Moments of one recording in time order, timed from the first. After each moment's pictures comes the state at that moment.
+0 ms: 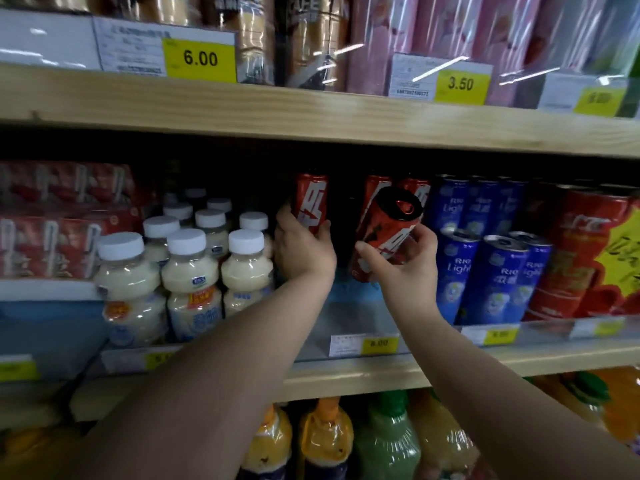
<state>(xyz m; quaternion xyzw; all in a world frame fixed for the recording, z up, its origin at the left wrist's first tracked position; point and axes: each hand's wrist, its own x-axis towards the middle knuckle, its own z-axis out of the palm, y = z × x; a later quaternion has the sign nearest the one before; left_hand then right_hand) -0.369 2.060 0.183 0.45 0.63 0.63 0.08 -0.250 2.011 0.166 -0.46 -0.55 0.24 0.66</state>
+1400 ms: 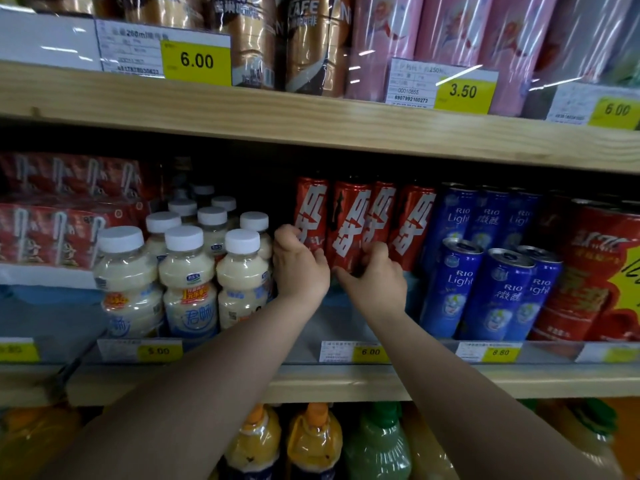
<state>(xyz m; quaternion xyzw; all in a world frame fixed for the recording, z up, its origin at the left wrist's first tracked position) -0.372 2.045 0.164 0.51 0.63 0.57 0.08 -0.266 2.051 0.153 -0.61 -0.65 0.07 0.43</state>
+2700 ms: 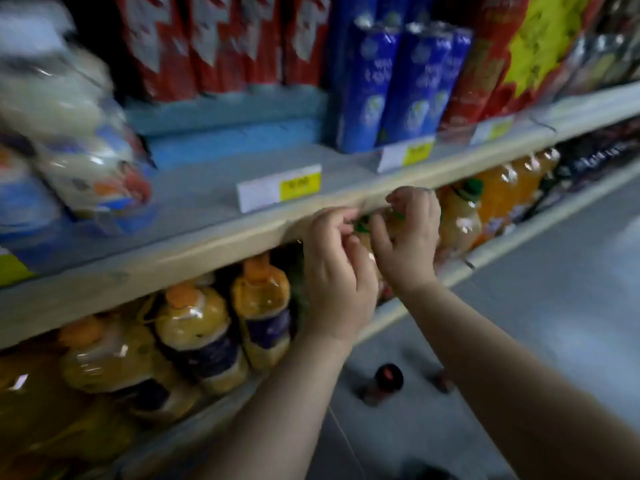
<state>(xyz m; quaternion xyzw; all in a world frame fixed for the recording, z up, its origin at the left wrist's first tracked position) -0.278 1.916 0.021 0.64 0.32 0.66 0.20 -0.174 1.929 0.024 -0.58 -0.56 -0.15 0.57</state>
